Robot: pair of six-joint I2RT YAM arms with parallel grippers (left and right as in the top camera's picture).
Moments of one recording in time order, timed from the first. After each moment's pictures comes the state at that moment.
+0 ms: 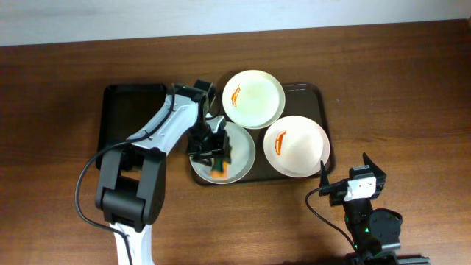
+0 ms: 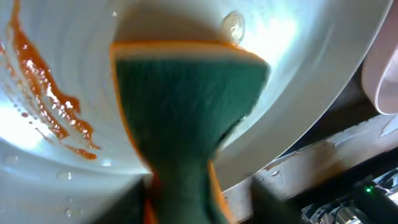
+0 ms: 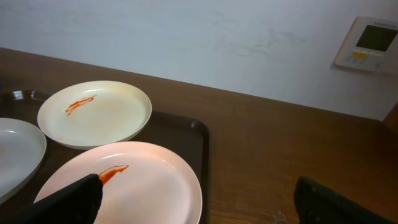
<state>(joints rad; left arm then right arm) -0.38 2.12 1.57 -1.19 0.42 -0.20 0.06 0.03 0.01 -0.07 0.00 -0.16</state>
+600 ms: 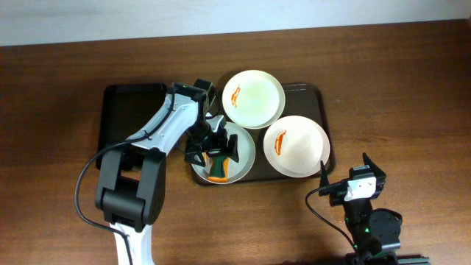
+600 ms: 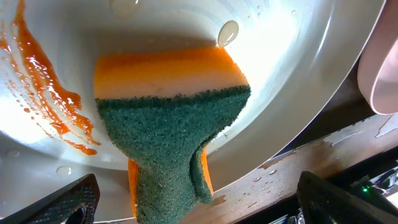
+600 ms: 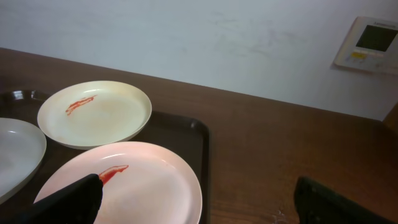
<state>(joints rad) -0.38 2.12 1.58 -1.21 0.42 -0.21 0.06 0.03 0.01 -0.07 0.00 -0.16</state>
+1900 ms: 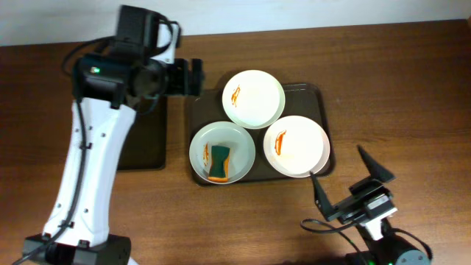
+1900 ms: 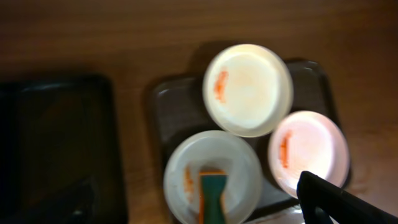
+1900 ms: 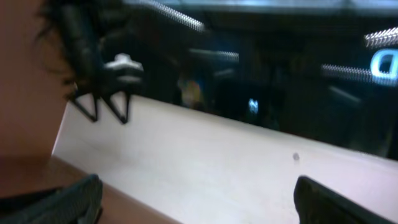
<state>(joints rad) -0.26 1.75 2.04 -1.25 0.12 -0.17 0.07 0.05 0.12 0.45 -0.41 -0.07</state>
